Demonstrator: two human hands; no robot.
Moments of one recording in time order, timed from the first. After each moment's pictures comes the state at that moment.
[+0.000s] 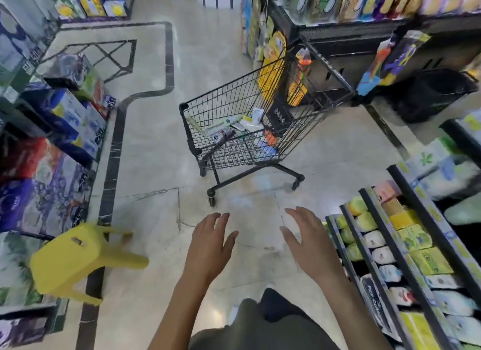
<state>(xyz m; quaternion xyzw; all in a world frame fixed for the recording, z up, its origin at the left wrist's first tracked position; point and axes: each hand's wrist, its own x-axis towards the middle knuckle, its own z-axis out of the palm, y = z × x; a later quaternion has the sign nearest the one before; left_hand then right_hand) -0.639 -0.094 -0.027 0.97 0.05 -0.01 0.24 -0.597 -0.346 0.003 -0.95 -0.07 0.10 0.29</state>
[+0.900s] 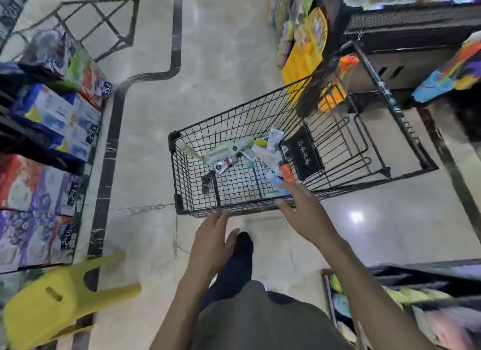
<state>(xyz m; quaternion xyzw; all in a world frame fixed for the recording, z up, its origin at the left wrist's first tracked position) -0.218 -0.042 -0.075 0.95 0.15 -0.12 0.27 -0.088 -0.260 -0.046 -0.91 -0.13 0.22 0.31</state>
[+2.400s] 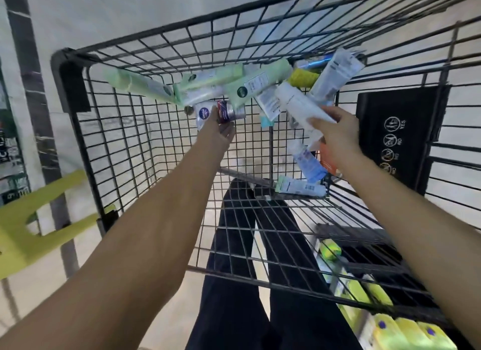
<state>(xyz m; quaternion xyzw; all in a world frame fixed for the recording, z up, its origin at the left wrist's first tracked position) 0.148 0.067 -0.479 0.13 0.72 -0.05 0.68 0.245 -0.176 -0.442 -0.78 0.24 0.33 0.46</state>
